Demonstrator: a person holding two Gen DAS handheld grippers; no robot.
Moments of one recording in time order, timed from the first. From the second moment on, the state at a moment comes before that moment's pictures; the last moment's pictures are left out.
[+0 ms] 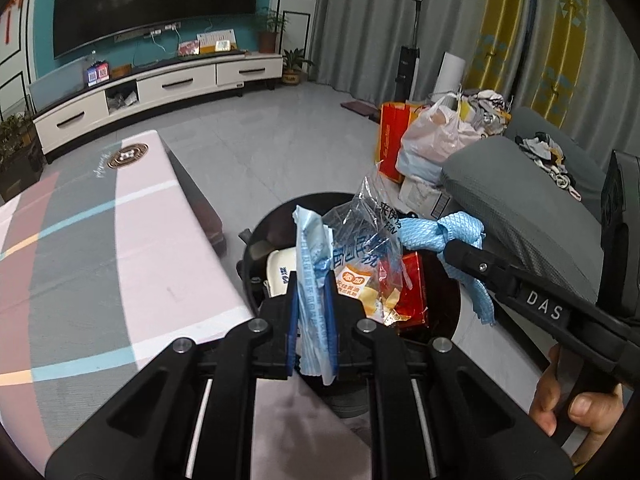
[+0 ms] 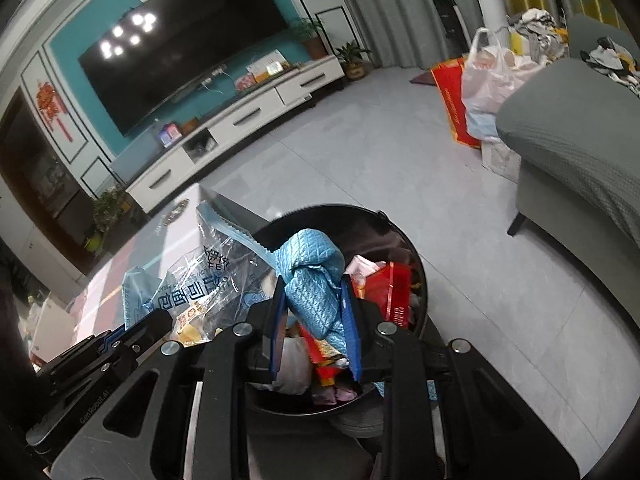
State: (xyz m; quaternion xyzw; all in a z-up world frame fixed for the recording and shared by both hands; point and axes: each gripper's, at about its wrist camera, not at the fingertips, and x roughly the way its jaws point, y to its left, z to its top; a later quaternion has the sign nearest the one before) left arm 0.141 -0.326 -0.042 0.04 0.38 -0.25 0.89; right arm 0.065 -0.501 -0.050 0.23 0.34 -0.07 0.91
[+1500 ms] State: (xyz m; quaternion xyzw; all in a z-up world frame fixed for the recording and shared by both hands) left arm 0.166 -0.373 -0.075 0.11 0.44 -0.22 0.86; right arm 0.098 -0.510 -0.076 0.22 0.40 -0.08 0.89
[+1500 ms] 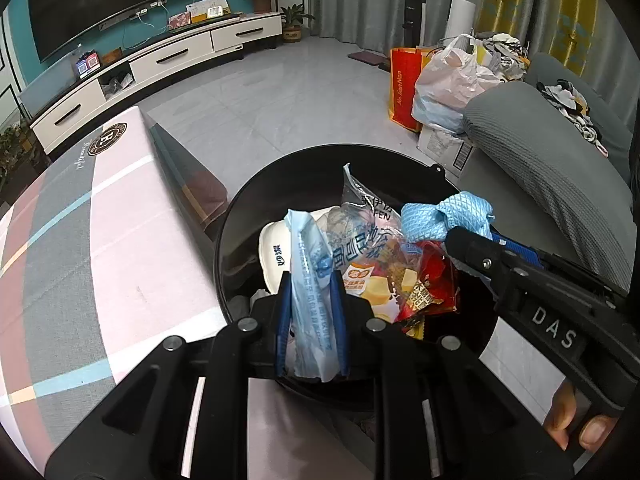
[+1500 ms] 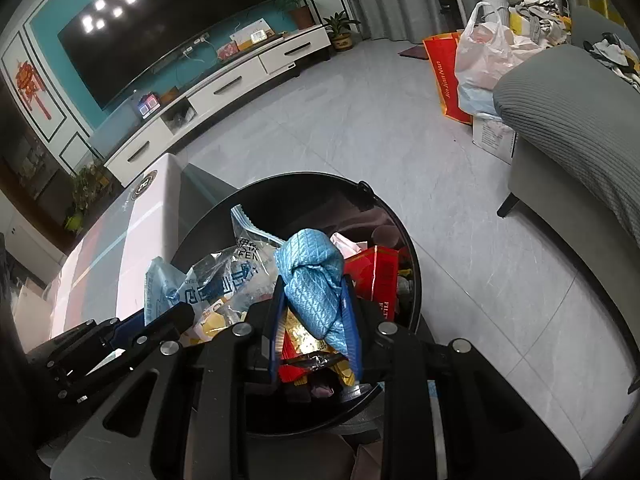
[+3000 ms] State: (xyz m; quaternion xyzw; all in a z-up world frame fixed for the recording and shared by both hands) left arm 0.166 -0.377 -0.076 0.11 0.46 -0.21 0.86; right arm 0.096 -0.507 -0.081 0.21 0.42 -0.08 0.88
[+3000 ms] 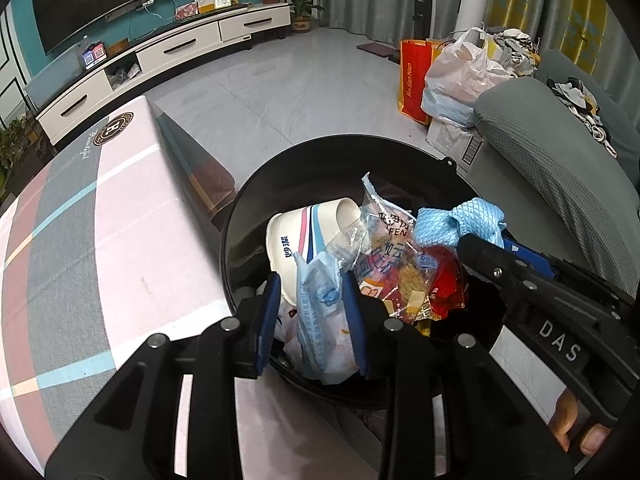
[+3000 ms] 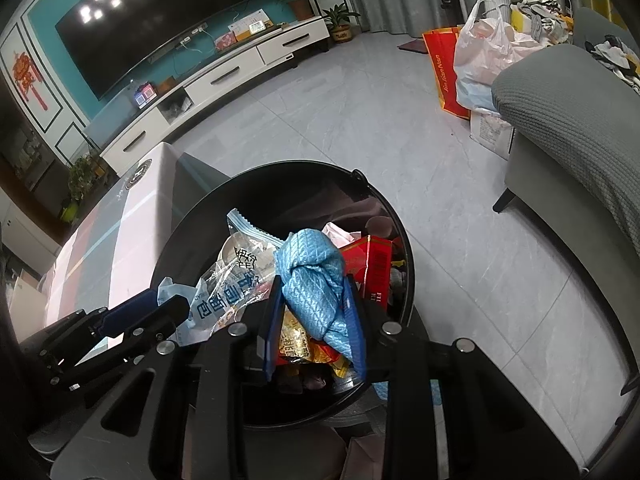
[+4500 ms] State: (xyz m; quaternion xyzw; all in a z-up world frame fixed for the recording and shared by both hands) left arm 0.126 -0.304 -0.028 0.08 0.41 -0.16 0.89; right arm 0.053 -0.474 -0.031 0.13 0.37 -0.11 0.91
